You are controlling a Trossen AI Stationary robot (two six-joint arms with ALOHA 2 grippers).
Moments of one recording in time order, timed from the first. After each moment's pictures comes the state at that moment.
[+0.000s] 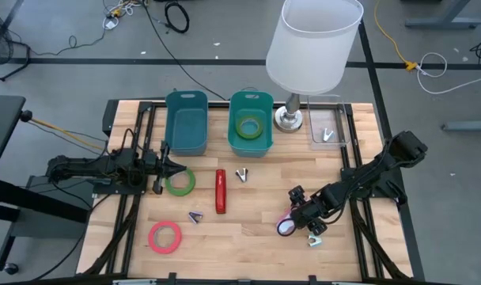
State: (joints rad) left arm -0.02 0.01 0.01 0.04 -0.02 -0.06; right arm 0.54 1.53 0.72 -0.51 0.09 -0.03
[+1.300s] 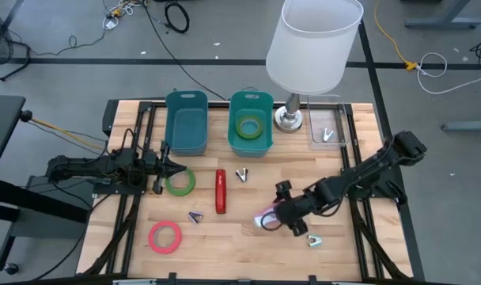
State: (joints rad) left arm -0.02 0.01 0.01 0.04 -0.02 -0.06; right arm 0.46 1.54 1.02 -0.55 0.19 0.04
